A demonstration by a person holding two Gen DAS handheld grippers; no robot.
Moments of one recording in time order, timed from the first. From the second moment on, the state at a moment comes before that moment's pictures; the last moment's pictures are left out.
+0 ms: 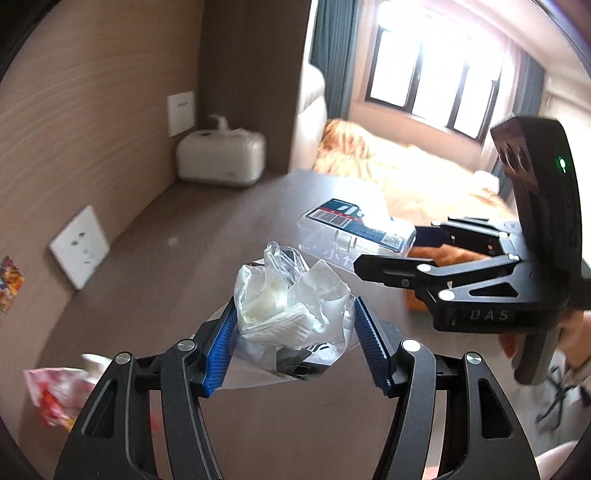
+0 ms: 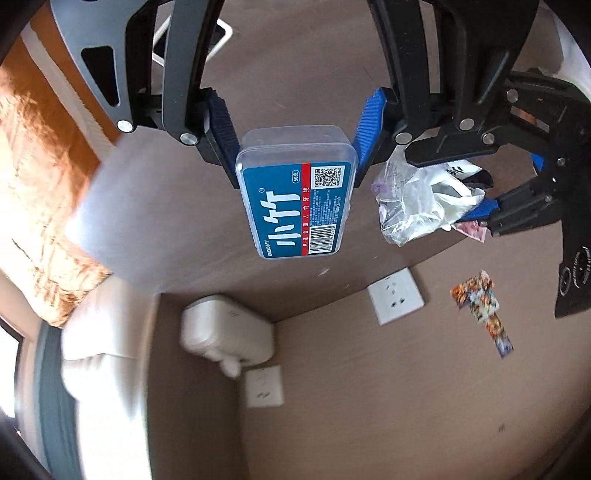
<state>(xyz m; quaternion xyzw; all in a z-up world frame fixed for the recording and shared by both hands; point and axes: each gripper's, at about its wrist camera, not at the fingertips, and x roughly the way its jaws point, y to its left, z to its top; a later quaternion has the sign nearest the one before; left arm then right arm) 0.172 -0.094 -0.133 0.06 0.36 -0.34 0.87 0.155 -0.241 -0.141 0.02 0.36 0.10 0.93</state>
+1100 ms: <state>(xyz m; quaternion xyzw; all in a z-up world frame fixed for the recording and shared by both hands) 0.107 -0.347 -0.222 0.08 0.48 -0.44 0.76 0.016 -0.473 -0.206 0.14 0.42 -0.03 0.89</state>
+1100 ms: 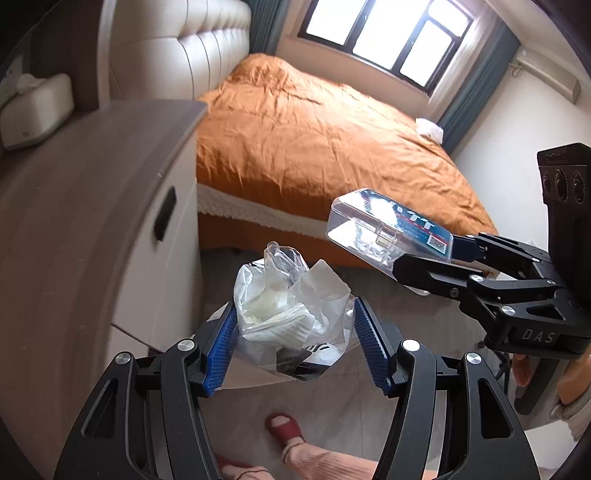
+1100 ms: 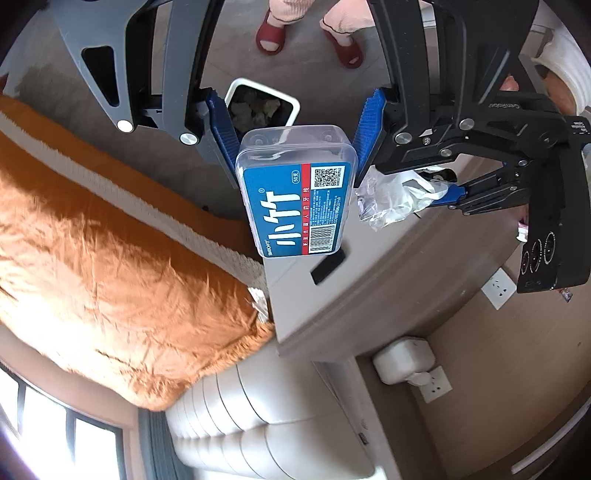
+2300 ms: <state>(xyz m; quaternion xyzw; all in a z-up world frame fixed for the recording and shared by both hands) 0.142 -0.428 -0.591 0.12 0.62 -0.41 0.66 0.095 -0.519 -0.545 0.18 0.59 -0.04 0.78</state>
